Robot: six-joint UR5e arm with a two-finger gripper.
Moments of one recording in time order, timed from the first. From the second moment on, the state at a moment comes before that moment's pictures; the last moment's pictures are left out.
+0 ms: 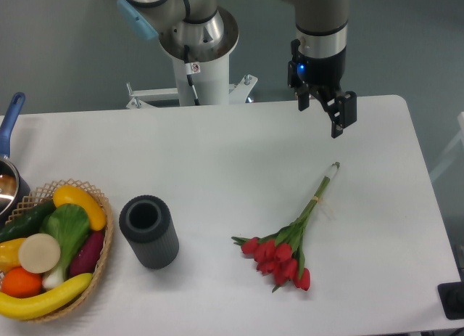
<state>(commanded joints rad) 2.70 -1.59 -1.71 -1.14 1.54 1.68</state>
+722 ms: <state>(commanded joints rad) 2.69 -1.60 -1.79 -1.03 1.44 1.40</state>
